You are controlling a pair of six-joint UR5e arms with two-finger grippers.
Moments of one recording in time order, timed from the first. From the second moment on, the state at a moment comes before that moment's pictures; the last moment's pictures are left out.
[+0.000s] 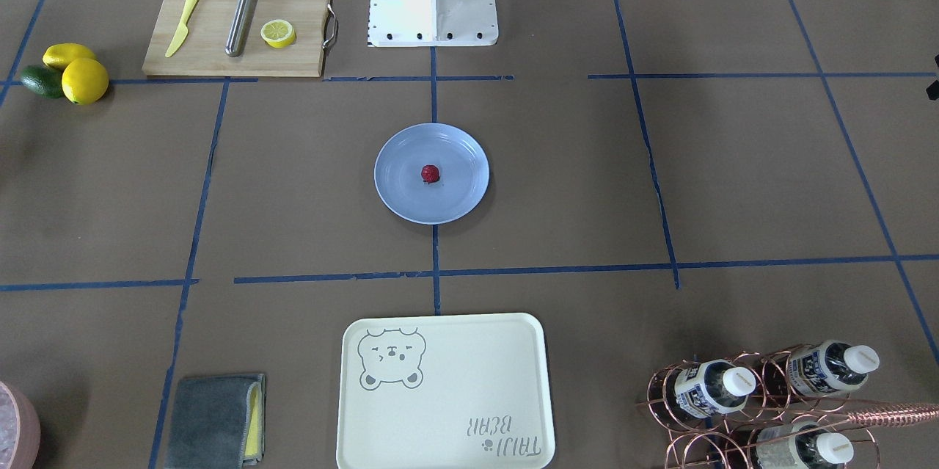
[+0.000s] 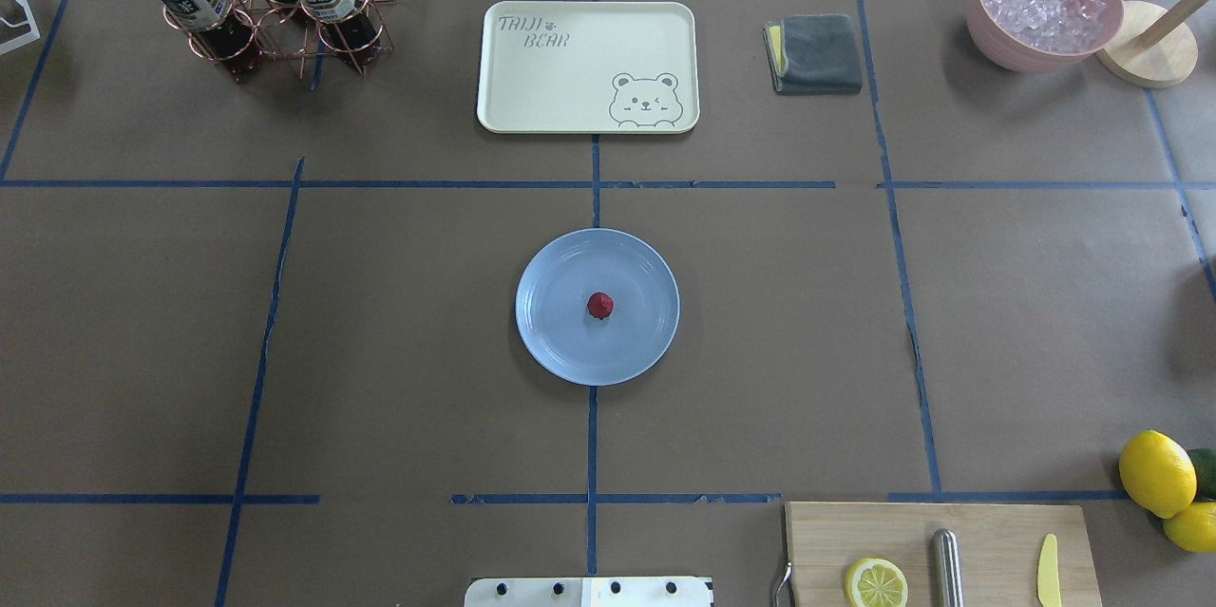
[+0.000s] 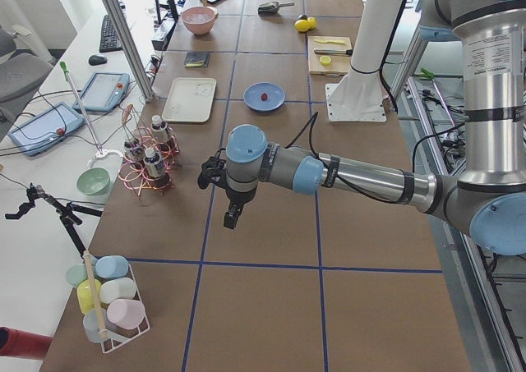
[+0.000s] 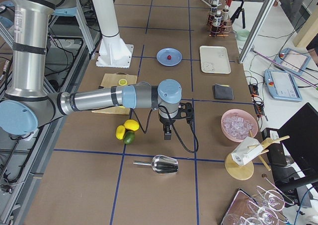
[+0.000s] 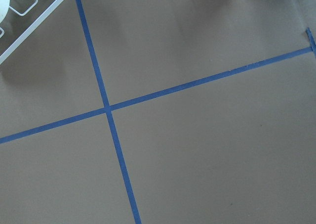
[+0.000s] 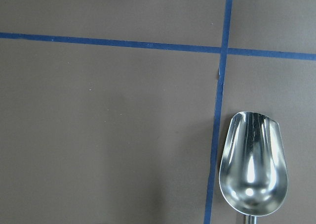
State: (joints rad) left arm -1.50 -1.43 -1.89 -1.68 -2.37 0.02; right arm 1.53 -1.72 1.91 -1.72 2.41 -0.02
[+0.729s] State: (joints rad) left arm -1.50 -1.43 -1.80 -1.62 -2.40 0.02; right arm 1.52 -1.70 1.86 -1.71 2.40 -0.03
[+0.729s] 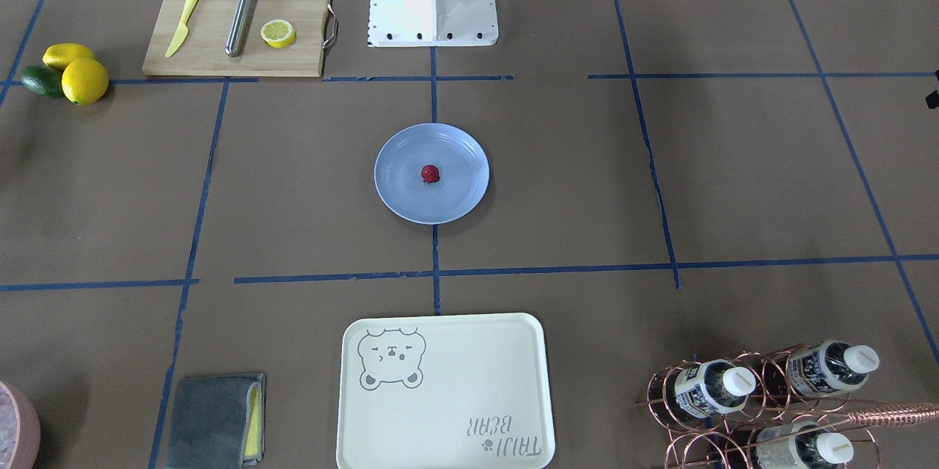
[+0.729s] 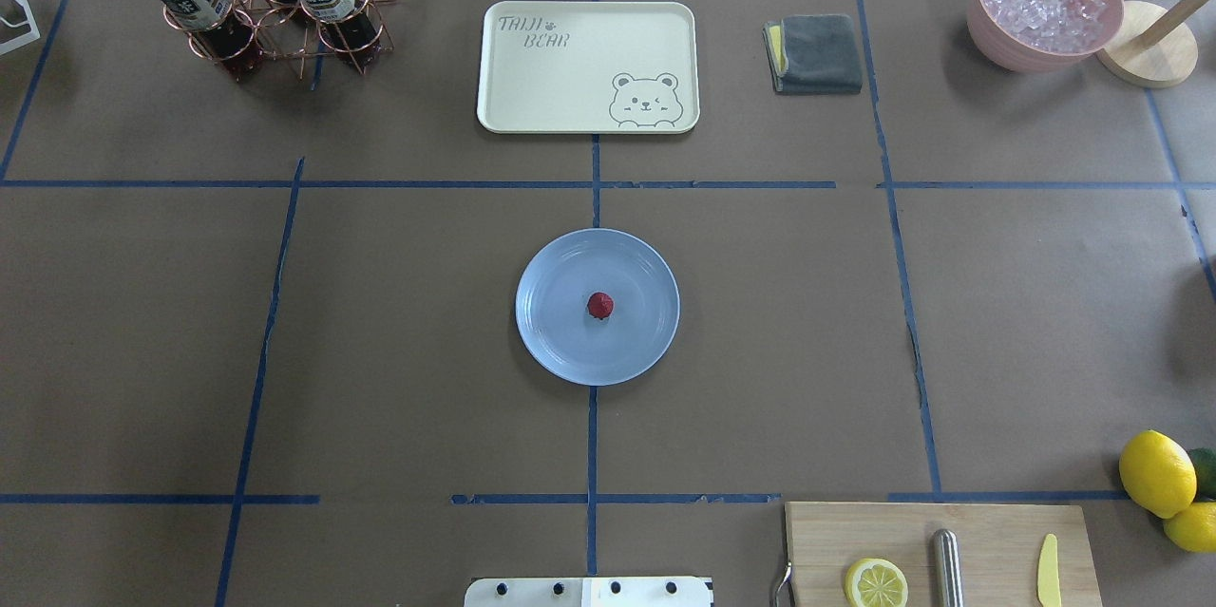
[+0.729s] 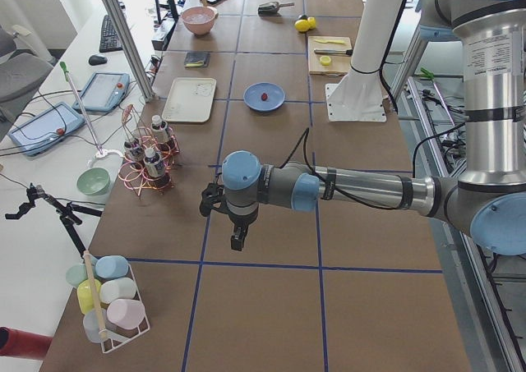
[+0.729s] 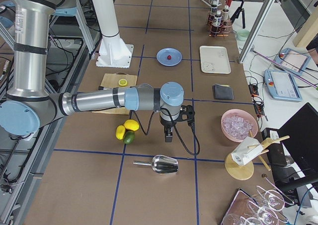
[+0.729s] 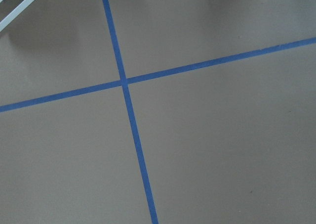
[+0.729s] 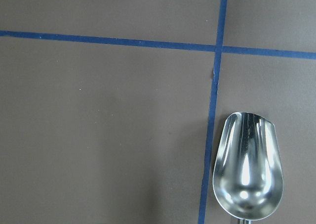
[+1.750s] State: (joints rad) left arm -1.60 -1.51 -1.77 -1.42 -2.43 0.17; right arm 1.48 -1.67 1.85 -1.71 2.40 -0.02
